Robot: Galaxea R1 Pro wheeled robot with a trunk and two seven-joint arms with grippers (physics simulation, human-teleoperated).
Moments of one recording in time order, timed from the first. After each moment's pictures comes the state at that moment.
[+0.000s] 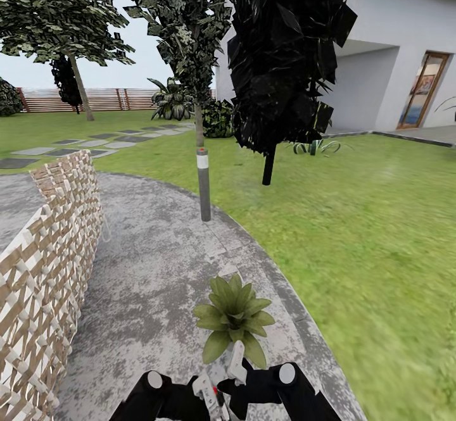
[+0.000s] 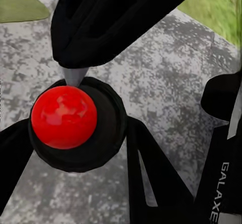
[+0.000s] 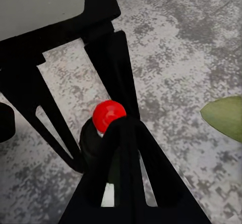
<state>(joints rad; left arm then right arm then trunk) -0.35 -0.17 0.13 -0.73 -0.82 0.04 -1.01 -0.37 0.16 0.09 -0.75 0.68 -0.10 0.90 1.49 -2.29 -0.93</state>
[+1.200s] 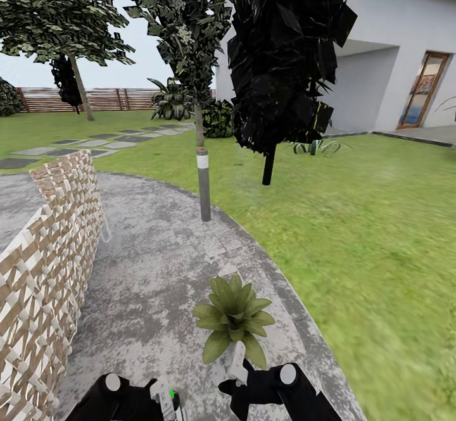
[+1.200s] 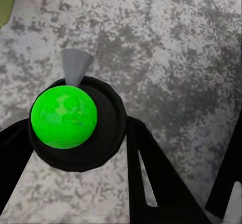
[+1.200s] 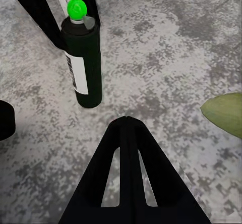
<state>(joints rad) -0.34 0.03 0.14 -0.73 -0.82 0.01 -1.04 -0.37 0.16 0.09 -0.75 0.68 -0.10 0.90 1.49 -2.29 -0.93</state>
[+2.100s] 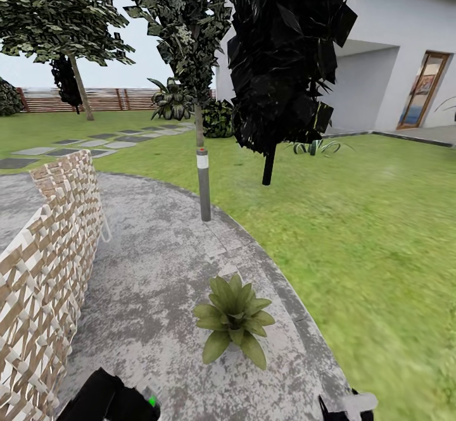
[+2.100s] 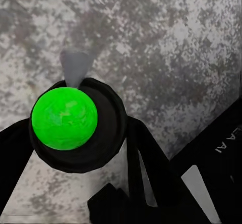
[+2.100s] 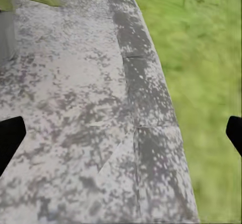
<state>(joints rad) -0.36 0.03 0.24 -0.74 -0.81 0.48 -1.02 -0.33 -0.12 -0.22 -0.12 0.35 -0.69 -0.02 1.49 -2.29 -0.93</state>
